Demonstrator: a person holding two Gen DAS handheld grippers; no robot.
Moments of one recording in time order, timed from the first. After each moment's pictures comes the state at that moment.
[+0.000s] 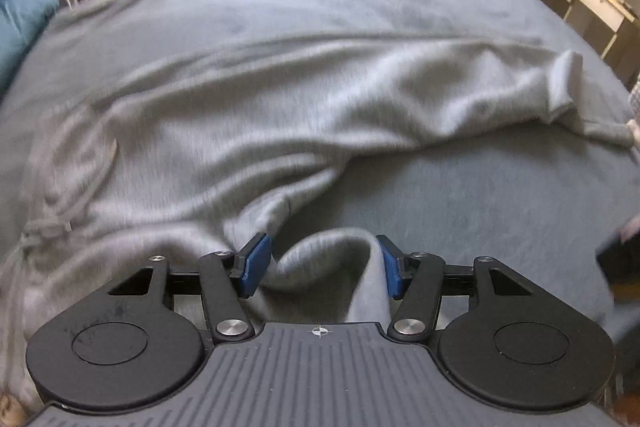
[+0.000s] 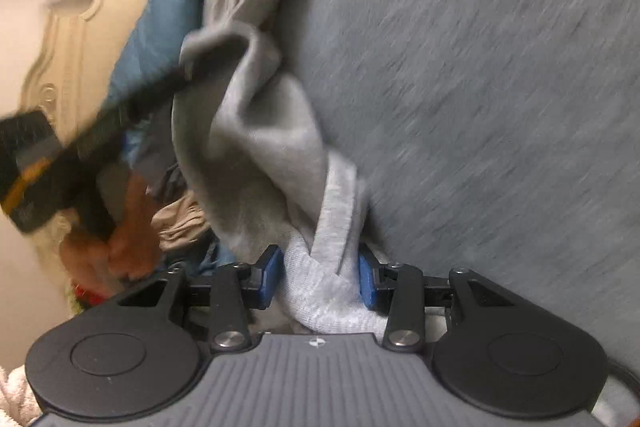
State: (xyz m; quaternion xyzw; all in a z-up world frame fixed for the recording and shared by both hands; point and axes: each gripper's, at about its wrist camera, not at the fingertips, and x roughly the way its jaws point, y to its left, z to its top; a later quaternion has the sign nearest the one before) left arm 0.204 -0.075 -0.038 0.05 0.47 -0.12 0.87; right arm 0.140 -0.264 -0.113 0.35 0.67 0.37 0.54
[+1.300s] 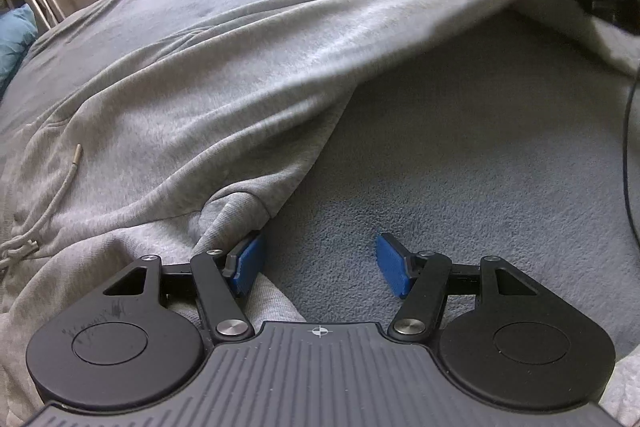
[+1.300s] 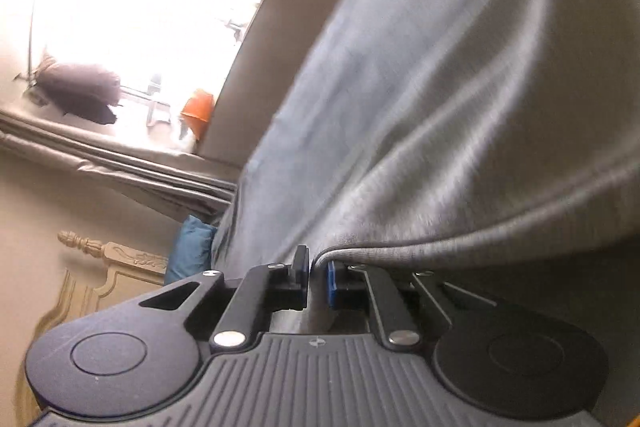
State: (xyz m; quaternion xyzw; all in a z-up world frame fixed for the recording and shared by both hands) left arm 0.202 -0.099 -0.094 0.12 0.48 -0.13 0.86; right arm 0.292 -0.457 -0.035 0.48 0.36 0.16 0.78
